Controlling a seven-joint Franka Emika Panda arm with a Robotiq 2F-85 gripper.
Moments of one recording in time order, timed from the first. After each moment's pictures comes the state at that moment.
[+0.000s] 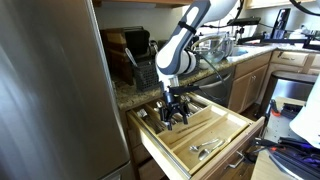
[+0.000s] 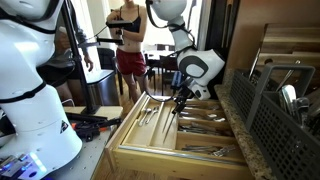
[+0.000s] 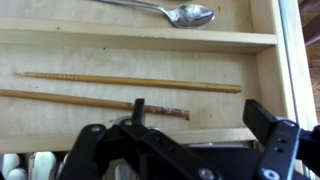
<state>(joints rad) 0.22 0.59 0.19 -2.04 0.40 2.27 0.28</state>
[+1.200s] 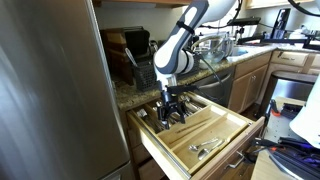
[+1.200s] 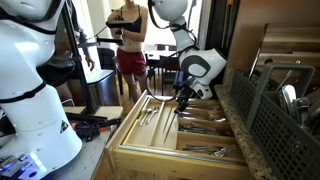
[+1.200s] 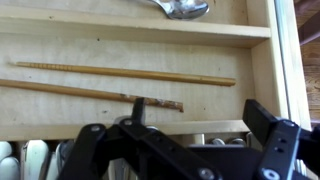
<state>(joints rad) 0.22 0.60 0.19 -2.01 0.39 2.27 0.28</state>
